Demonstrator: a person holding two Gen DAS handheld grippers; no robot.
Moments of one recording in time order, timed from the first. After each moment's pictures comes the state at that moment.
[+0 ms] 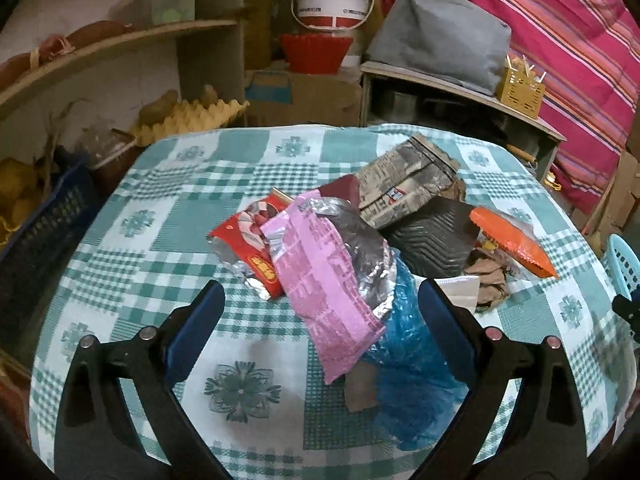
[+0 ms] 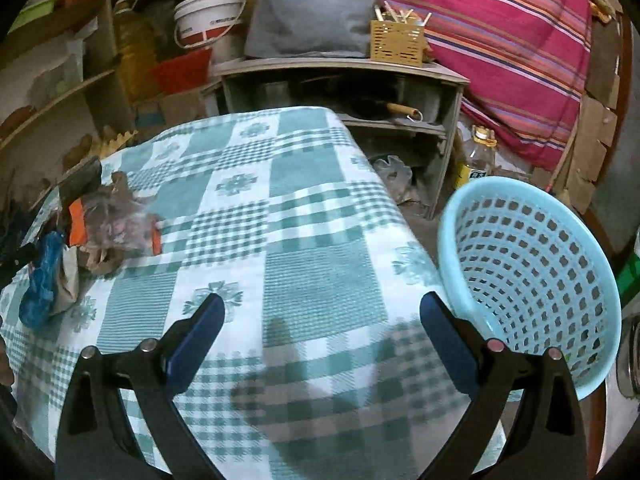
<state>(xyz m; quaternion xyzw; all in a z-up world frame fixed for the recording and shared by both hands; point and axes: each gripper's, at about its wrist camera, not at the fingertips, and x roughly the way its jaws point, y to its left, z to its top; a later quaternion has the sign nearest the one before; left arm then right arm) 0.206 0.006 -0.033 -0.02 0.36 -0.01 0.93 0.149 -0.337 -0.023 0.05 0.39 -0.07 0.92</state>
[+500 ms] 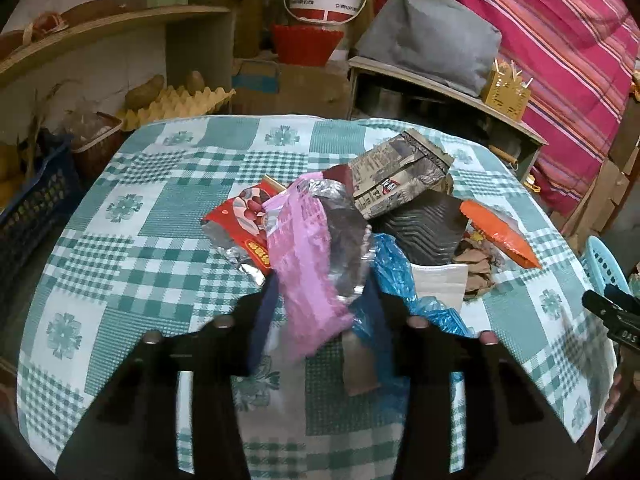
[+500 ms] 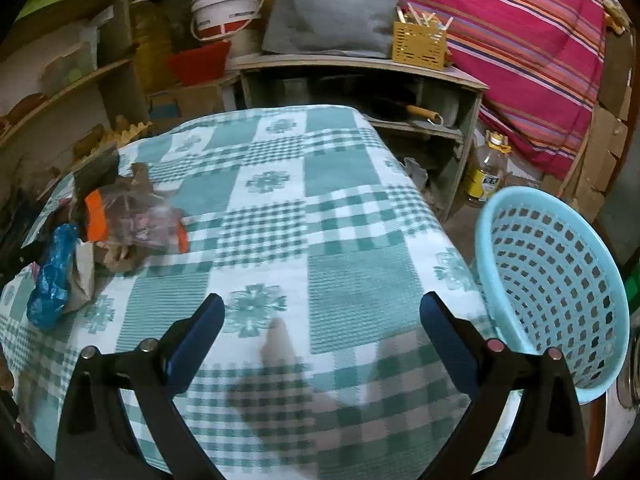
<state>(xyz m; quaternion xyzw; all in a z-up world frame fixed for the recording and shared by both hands) 0.196 0.024 -0.034 -0.05 0.37 -0.05 0.93 0.159 -0.307 -0.021 0.03 0.39 -0.05 0.92</state>
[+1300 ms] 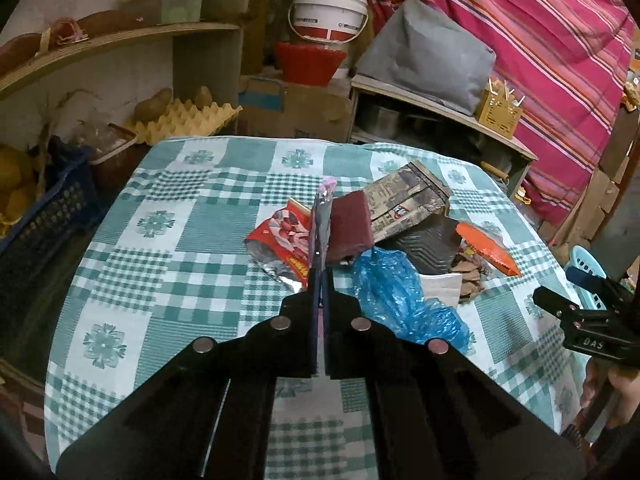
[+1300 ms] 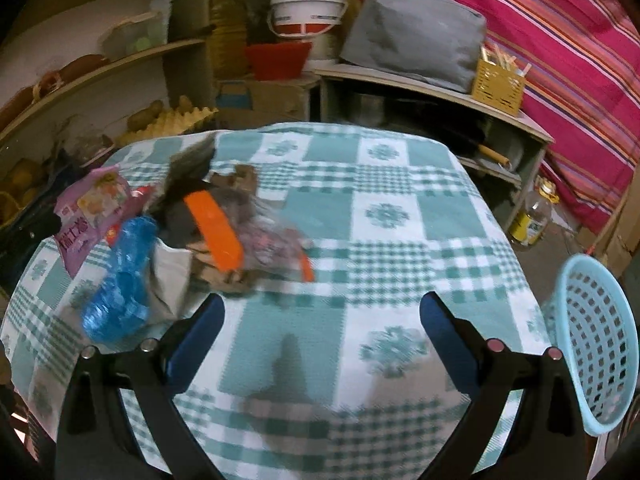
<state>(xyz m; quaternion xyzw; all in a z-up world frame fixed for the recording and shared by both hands) 0.177 0.061 -0.005 -0.06 0.35 -0.06 0.93 0.182 -0.209 0.000 -0.03 0.37 0.04 0.93</state>
